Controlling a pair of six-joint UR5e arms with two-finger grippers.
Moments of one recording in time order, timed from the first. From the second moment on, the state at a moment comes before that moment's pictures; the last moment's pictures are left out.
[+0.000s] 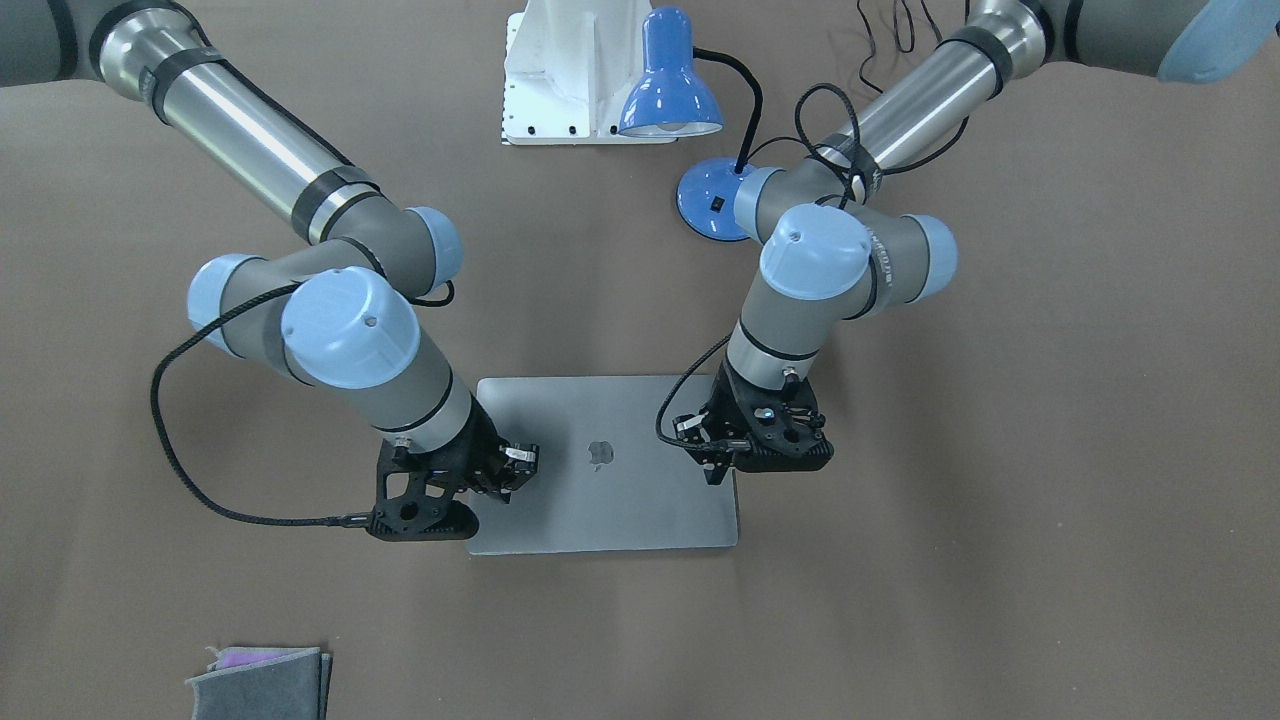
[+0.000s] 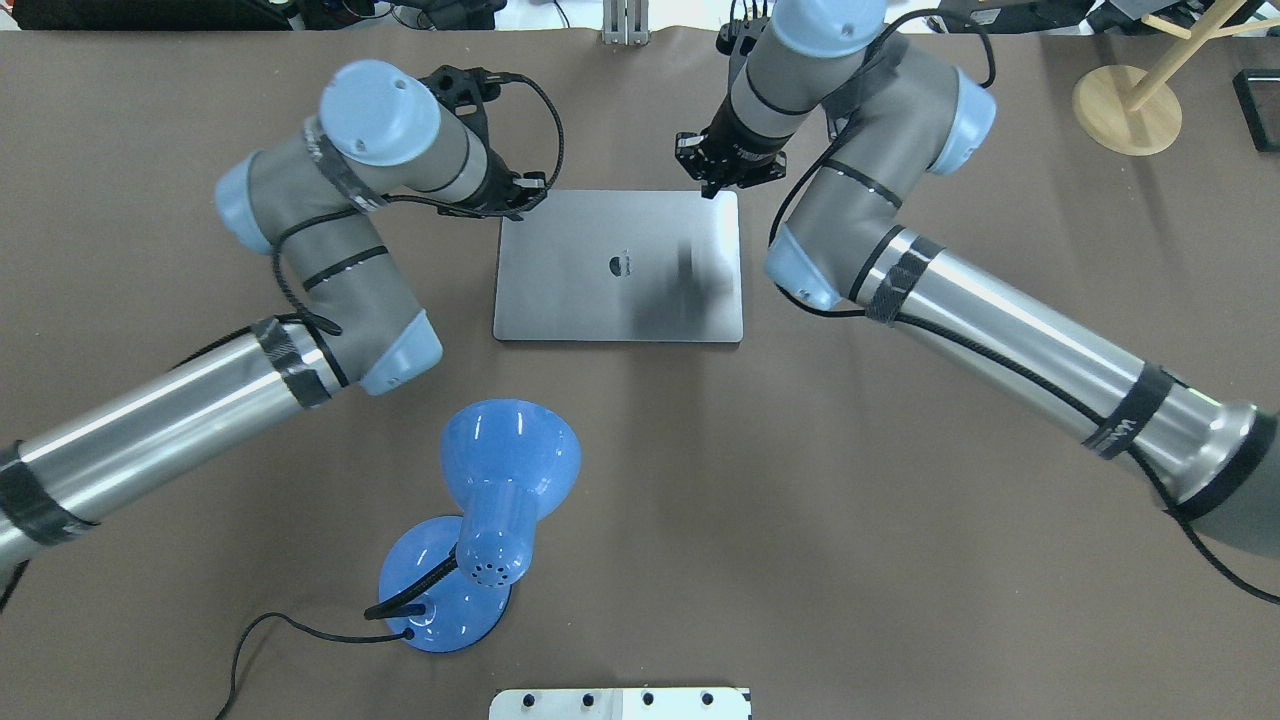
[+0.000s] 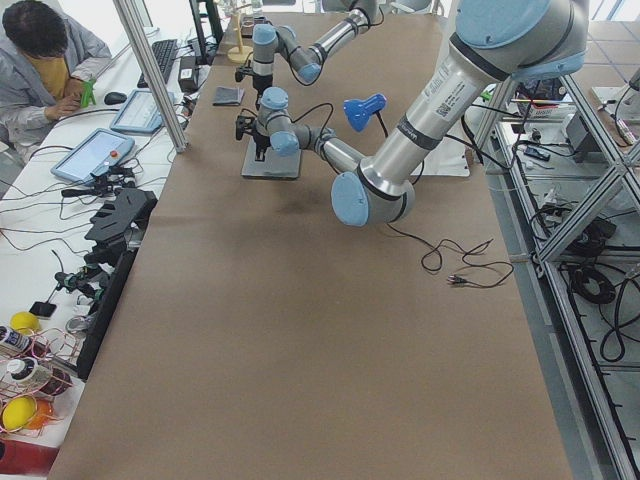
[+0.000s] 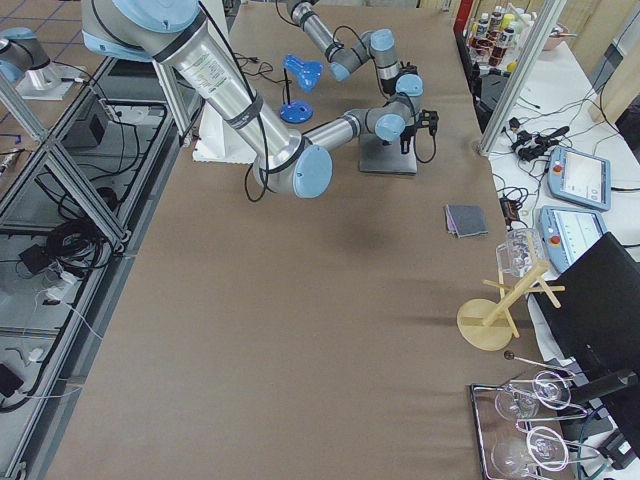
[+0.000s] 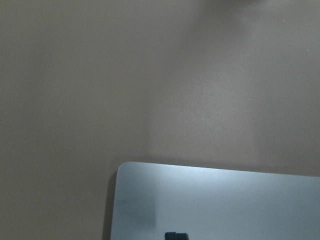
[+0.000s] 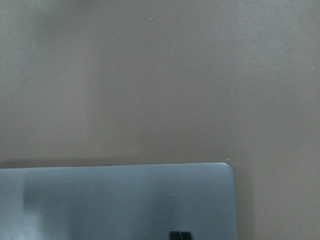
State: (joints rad) left arm -0.77 -2.30 -1.32 -2.09 -1.93 -1.21; right arm 0.85 -0.73 1.17 -1.12 2.14 1.14
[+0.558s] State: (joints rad) left arm -1.12 -1.78 -1.80 -1.98 -2.34 -0.83; right arm 1.19 -1.20 1.56 -1.14 2.44 0.85
